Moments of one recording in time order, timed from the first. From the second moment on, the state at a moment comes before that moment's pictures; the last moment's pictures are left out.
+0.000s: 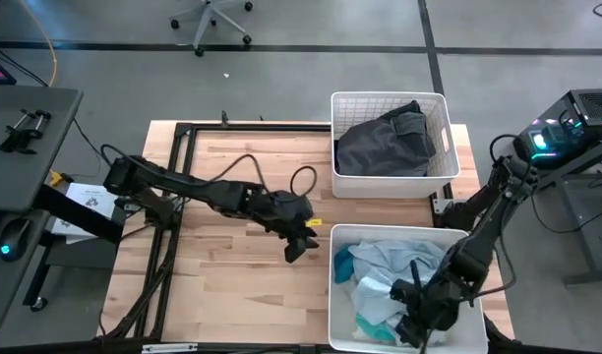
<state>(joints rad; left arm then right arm) -0.18 1.66 1.36 -0.35 0.08 -0.56 0.93 1.43 1.19 -0.54 -0.12 1.79</state>
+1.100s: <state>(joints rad) -0.11 1.77 1.38 -0.15 0.02 -0.43 0.94 1.37 1.62 -1.00 0.68 1.30</state>
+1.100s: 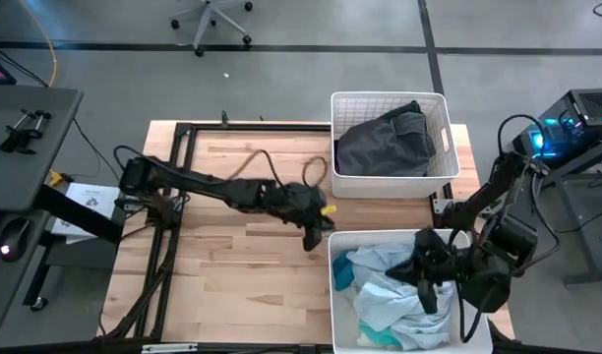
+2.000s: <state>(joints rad) -0.09 1.18 1.37 -0.59 -0.19 -0.39 0.19 0.80 0.66 0.33 0.18 0.36</state>
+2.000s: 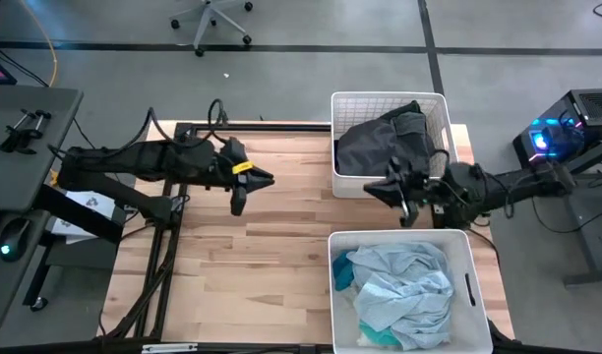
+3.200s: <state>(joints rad) -0.14 1.01 1.37 -0.76 -0.35 -0.50 0.13 0.28 0.15 0.51 0.10 0.25</state>
